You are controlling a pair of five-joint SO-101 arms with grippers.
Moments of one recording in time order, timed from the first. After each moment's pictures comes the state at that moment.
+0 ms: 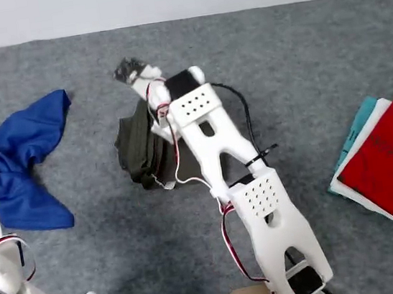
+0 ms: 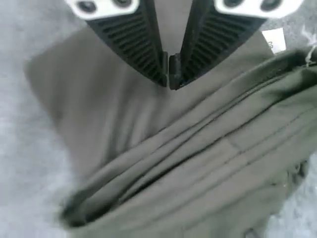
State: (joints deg) left arm -51.0 -58.6 23.7 99.5 -34.2; right arm -30.5 56.5 -63.6 90.8 23.8
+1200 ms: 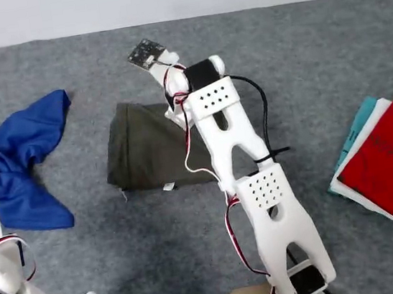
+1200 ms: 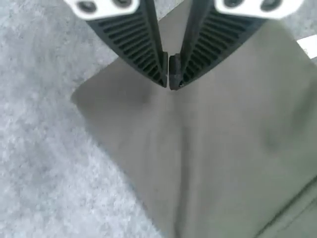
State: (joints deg) left arm -51.0 -58.6 23.8 99.5 -34.2; right arm -24.4 62.3 -83.2 100.5 23.3
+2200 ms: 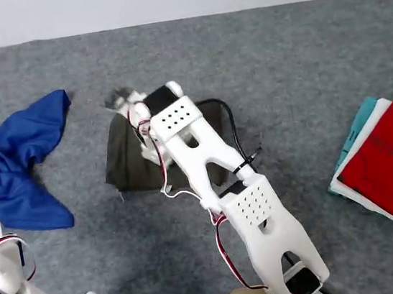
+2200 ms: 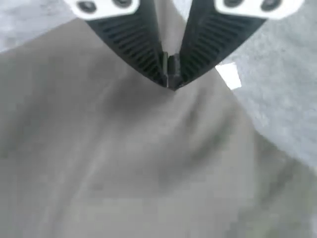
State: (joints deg) left arm -51.0 -58.6 23.8 99.5 -34.2; right arm -36.0 54.4 -62.4 100.3 18.4
